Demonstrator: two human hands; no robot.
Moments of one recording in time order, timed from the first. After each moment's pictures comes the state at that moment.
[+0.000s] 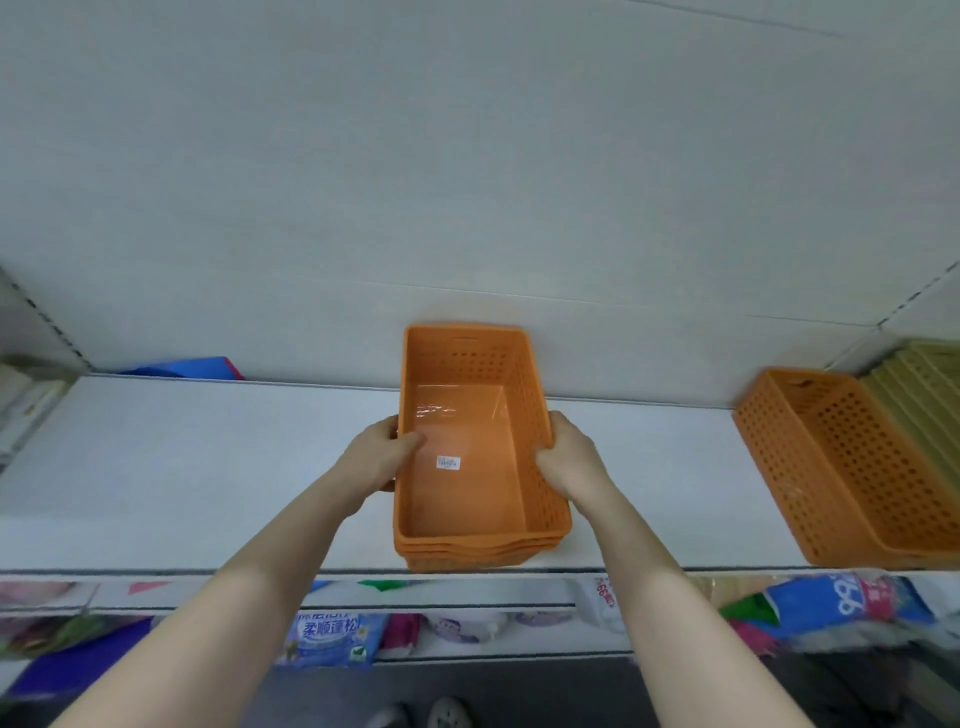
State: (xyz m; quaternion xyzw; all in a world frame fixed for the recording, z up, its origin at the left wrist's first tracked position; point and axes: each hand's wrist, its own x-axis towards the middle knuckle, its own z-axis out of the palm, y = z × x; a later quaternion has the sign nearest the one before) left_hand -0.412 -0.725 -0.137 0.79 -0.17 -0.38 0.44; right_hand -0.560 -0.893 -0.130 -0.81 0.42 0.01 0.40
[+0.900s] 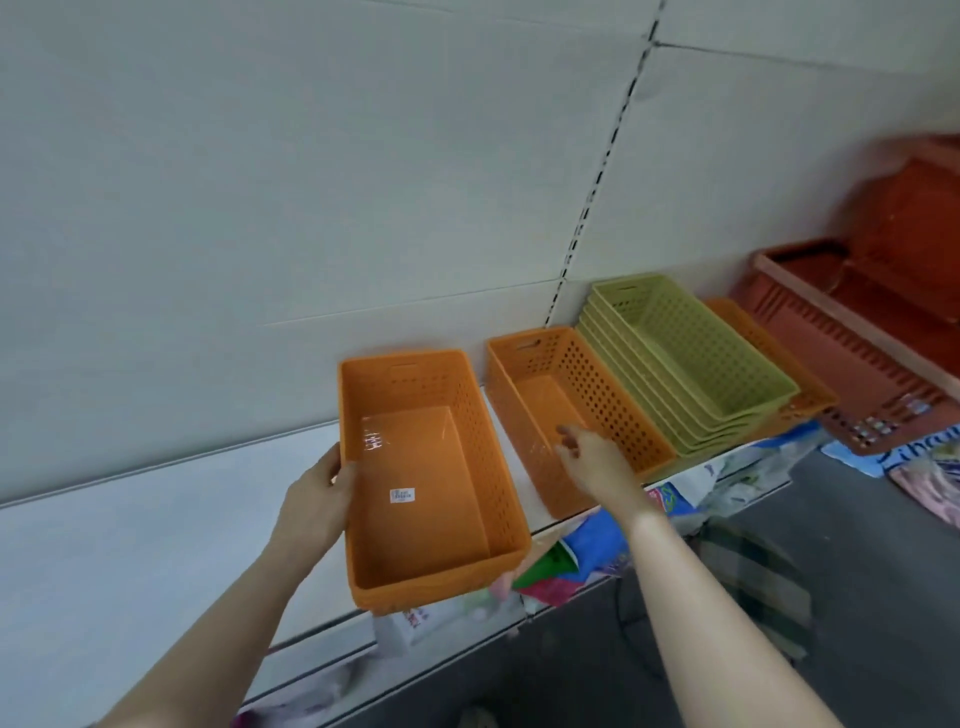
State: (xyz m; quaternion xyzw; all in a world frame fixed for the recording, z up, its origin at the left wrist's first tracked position) left_hand -0.612 -0.944 -0.136 0.80 -0.27 -0.34 0.41; right_hand -0.851 -1.137 -0.146 -0.77 0.58 -0.04 0.25
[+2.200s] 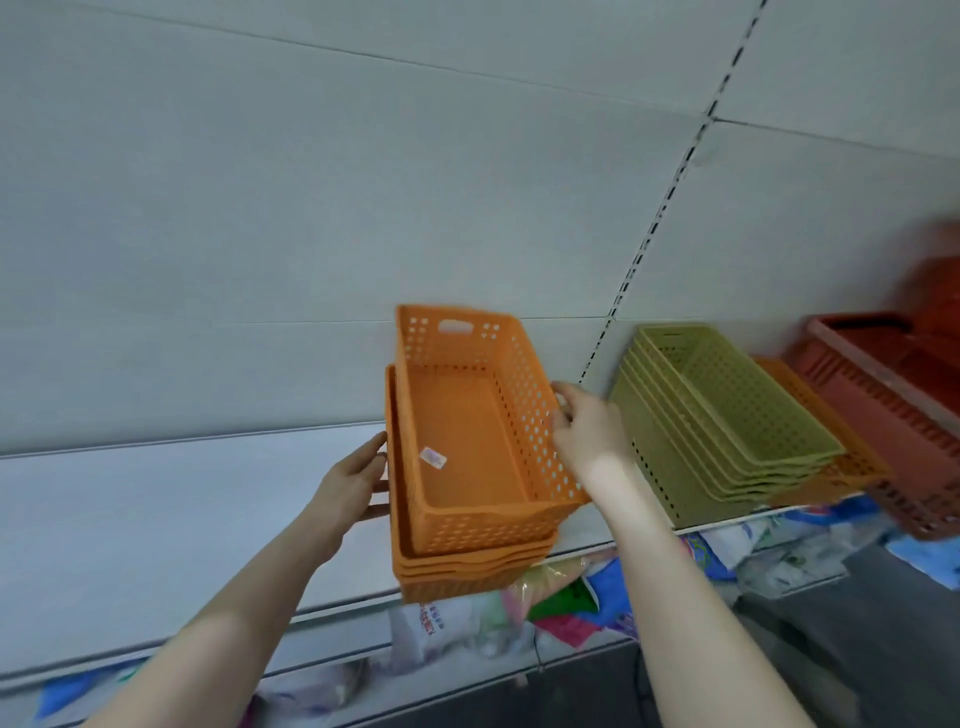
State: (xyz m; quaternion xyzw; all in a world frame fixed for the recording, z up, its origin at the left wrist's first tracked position) left_hand -0.608 -0.917 -0.137 0.70 -0.18 -0.43 0.54; right_hand -0.793 -1.083 -0.061 -0.83 0.49 -0.17 0.20
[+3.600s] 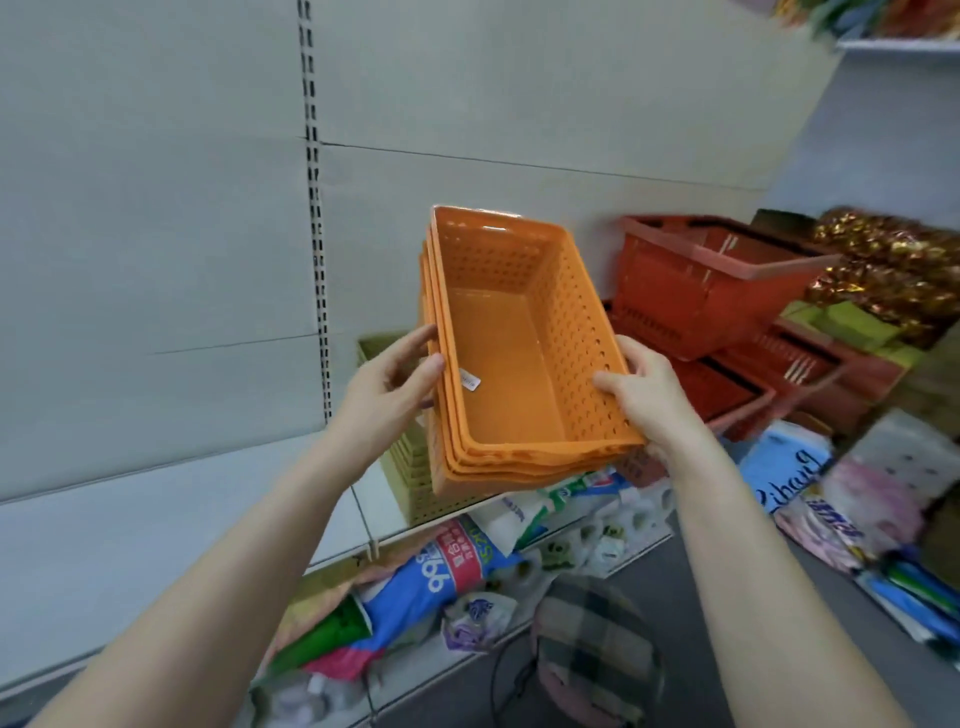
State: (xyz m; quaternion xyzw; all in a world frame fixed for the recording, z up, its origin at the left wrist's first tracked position) left_hand -0.956 -1.131 0.018 0.54 -0.50 -0.31 0.60; right_hand -1.198 -1.240 0.057 -0.69 0.52 -0.35 0.36
